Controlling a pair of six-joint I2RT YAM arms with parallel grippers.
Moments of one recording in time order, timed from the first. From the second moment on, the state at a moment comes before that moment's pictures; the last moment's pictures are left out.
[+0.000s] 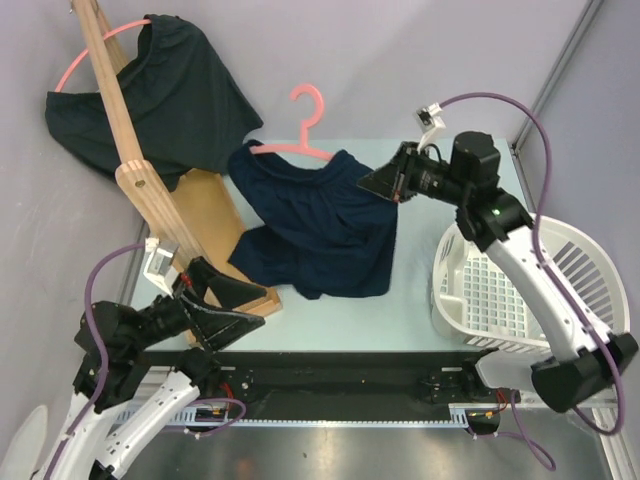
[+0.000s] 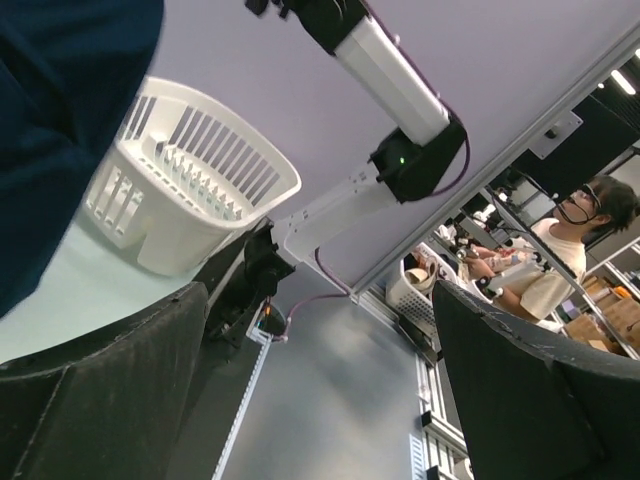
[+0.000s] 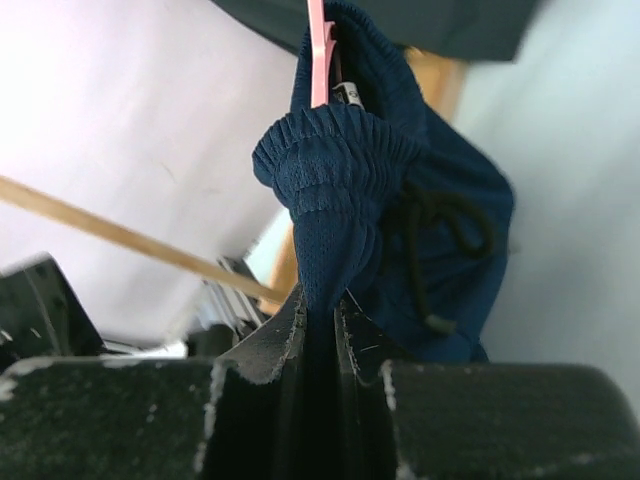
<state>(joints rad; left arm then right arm) -0.59 0.26 0.83 -0.32 0.61 -0.87 0.44 1.30 1.41 -0.23 -0.58 0.61</state>
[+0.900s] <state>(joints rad) -0.69 0.70 1.44 -0.10 0.62 -0.75 0.54 0.95 1.21 -0.61 -0.38 0.40</state>
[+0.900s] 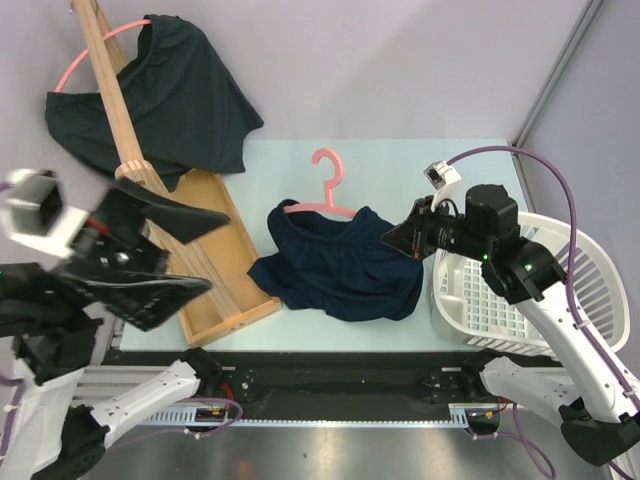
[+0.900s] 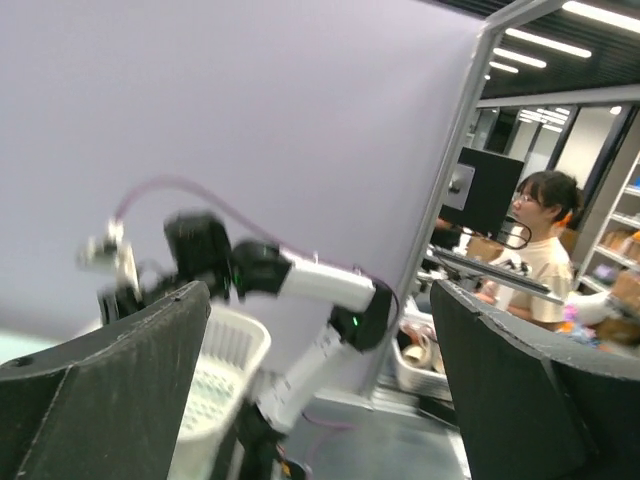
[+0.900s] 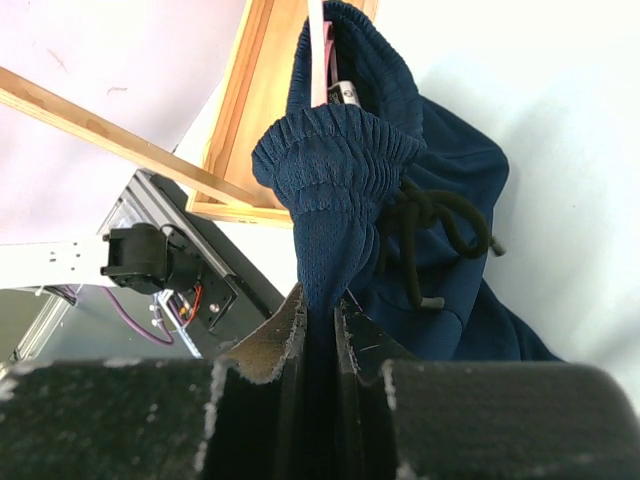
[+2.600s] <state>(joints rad) -0.89 1.29 1.57 -0.58 -0.31 -0.47 0.55 0.80 1.16 -0.55 -0.44 0.53</state>
